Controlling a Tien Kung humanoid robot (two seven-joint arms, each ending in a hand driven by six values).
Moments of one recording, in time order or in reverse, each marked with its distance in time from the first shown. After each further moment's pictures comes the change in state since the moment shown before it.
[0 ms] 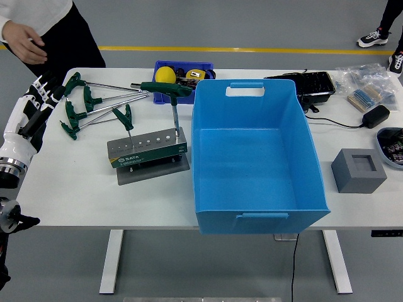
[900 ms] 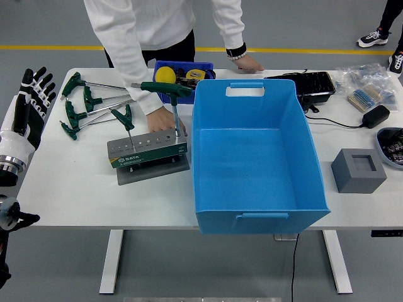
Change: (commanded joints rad) left arm -0.014 0.006 0.005 -0.003 -0.003 0.007 0.004; right arm 0.001 -0.001 -0.002 0.000 0.001 0.001 0.001
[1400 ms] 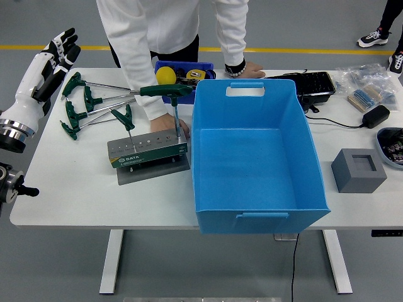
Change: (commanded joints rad) left arm -0.162 0.113 0.185 -0.169 0.390 0.049 0.061; right arm -0.005 0.001 0.008 0.000 -0.009 -0.002 -0.004
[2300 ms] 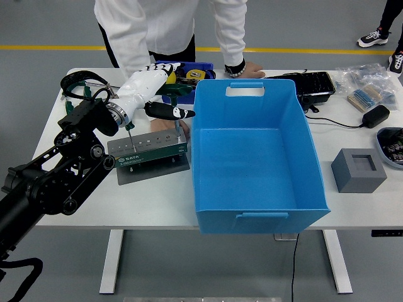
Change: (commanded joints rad) left arm -0.373 -0.121 0.480 0.446 0.545 0.043 0.124; right arm 0.010 -0.008 0.020 0.003 -0.035 -0.008 -0.008
